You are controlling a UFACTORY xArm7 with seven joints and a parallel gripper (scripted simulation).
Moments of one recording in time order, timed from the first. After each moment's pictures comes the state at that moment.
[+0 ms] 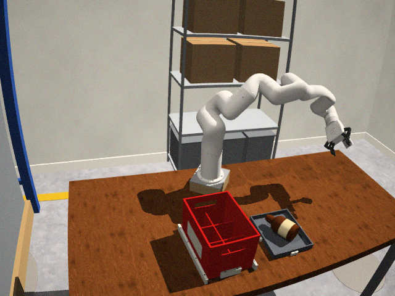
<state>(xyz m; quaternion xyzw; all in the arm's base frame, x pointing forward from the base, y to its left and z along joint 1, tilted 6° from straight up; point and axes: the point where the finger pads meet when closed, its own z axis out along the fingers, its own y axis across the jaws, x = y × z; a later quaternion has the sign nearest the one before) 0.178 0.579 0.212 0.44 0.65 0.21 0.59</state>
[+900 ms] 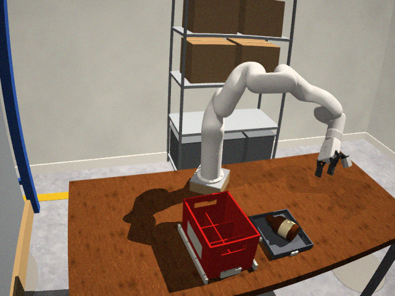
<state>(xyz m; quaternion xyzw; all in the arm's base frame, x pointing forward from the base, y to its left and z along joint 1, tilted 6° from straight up) 0.313 0.410 0.194 0.67 0.60 0.08 0.43</state>
